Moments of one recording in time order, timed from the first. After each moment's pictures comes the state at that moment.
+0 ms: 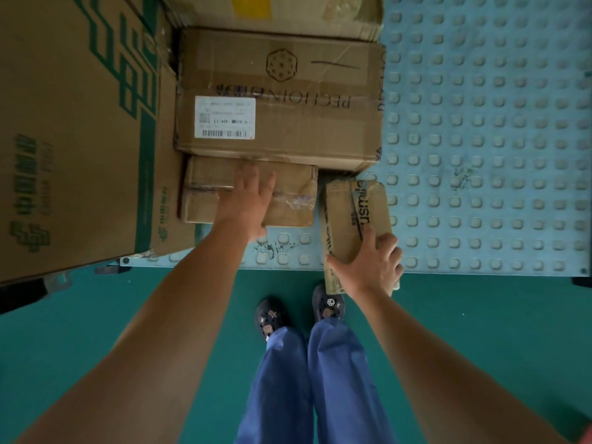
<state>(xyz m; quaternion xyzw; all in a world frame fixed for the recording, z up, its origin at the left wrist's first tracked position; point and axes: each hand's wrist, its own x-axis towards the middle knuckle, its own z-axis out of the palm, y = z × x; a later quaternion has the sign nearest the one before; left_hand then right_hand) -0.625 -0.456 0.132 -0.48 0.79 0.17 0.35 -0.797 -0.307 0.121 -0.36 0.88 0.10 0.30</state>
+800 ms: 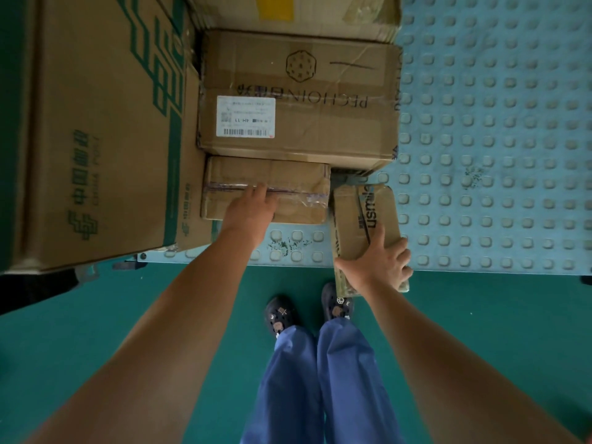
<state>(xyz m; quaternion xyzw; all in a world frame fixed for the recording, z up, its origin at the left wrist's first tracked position) -0.599 -0.443 0.141 -0.48 0.81 0.16 0.31 -0.776 -0.316 0.130 -0.29 0.88 0.14 0.34</state>
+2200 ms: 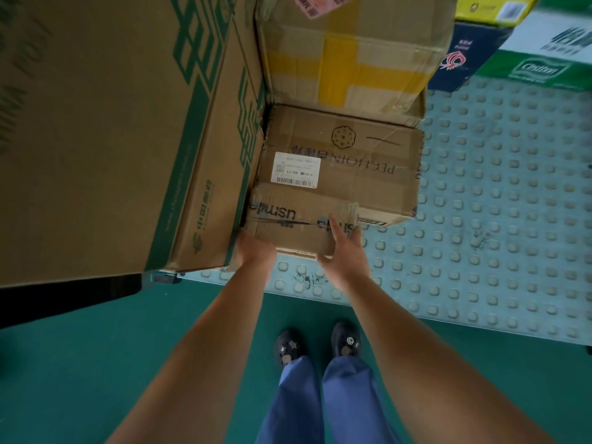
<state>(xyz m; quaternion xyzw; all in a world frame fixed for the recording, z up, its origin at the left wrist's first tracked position) -0.563 -0.443 0.177 -0.83 0.20 0.50 -0.14 -0.714 -0.403 0.193 -0.48 0.77 -0.04 0.43</state>
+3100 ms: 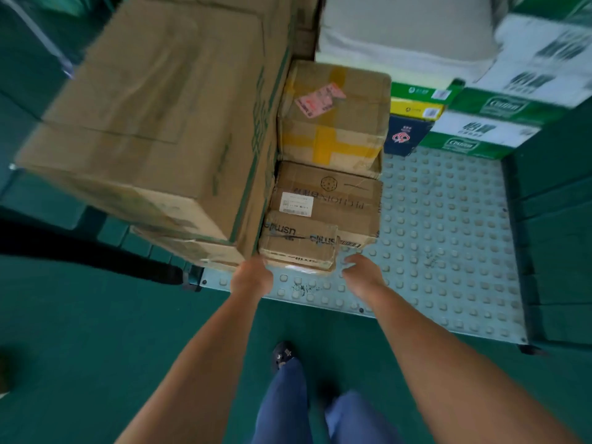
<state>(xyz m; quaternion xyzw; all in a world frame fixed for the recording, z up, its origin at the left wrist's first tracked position) -0.527 -0.375 0.343 -0.72 0.58 0.36 0.14 -0.733 -0.345 0.365 -0.37 0.80 -0.07 0.46</state>
